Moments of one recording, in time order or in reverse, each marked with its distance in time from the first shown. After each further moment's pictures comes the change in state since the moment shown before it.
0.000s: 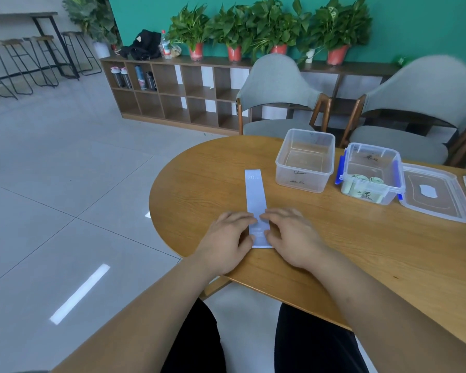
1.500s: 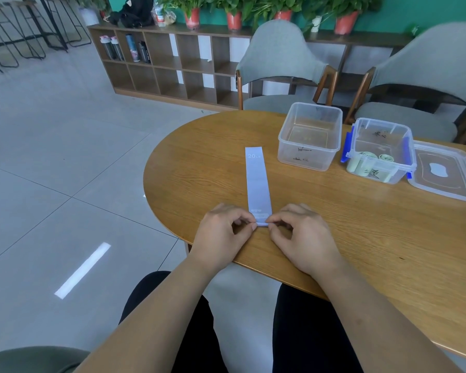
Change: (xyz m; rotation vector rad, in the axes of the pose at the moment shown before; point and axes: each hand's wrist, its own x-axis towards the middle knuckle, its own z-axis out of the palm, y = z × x) left_hand -0.031 0.019 0.007 -0.205 0.307 -0.025; right_hand -0.046 -0.004 0.020 0.157 0.335 -0.061
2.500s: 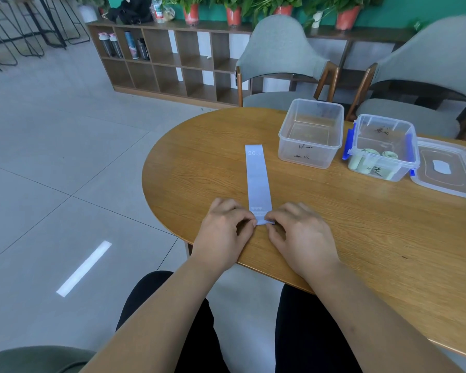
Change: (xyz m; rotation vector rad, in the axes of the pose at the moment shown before) left_hand -0.001 -0.007 0.013 0.111 0.041 0.058; right_hand -0.004 -0.010 0.004 -0.264 0.049 -0.071
